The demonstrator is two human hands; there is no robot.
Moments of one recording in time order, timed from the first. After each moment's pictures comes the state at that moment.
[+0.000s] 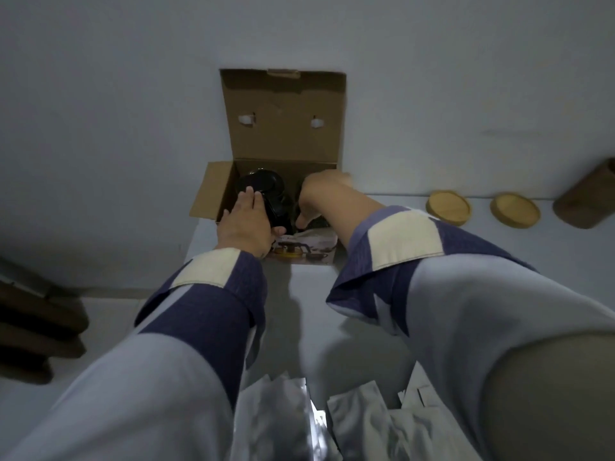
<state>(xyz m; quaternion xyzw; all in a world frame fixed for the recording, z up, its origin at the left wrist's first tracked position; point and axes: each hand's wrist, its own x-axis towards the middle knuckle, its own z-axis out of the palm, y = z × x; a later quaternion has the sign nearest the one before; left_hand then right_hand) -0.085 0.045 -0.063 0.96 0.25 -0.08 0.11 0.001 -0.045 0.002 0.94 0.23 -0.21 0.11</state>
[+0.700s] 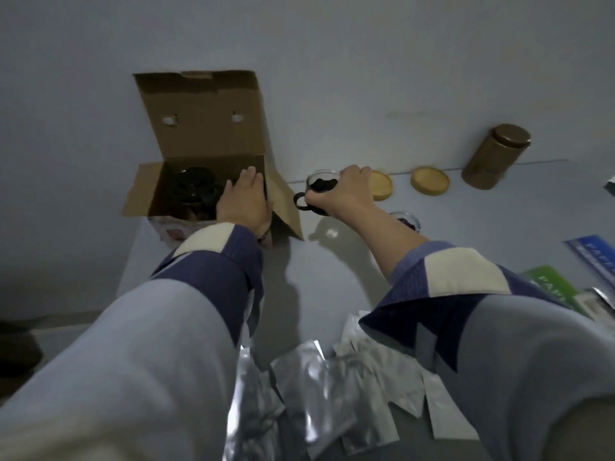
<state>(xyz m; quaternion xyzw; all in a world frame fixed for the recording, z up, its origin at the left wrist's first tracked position) -0.058 -0.049 -0.045 0.99 0.12 -0.01 0.07 -0.013 -0.214 -0.019 0.94 0.03 -0.05 -0.34</state>
